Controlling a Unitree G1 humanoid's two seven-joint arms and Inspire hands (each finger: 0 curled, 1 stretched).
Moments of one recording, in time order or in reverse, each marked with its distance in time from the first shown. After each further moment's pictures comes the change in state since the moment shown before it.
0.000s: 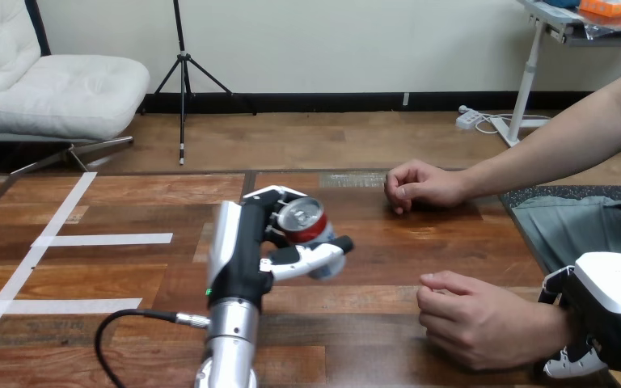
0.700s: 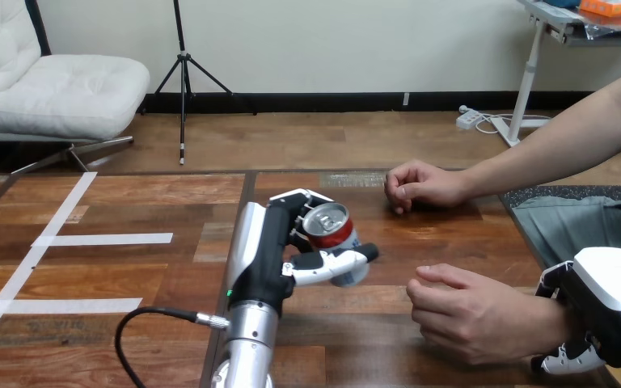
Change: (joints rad) left arm 0.007 -0.035 -0.040 -0.012 0.013 0.000 -0.019; right arm 0.016 0.001 -0.010 -0.042 0.001 0.001 -0.004
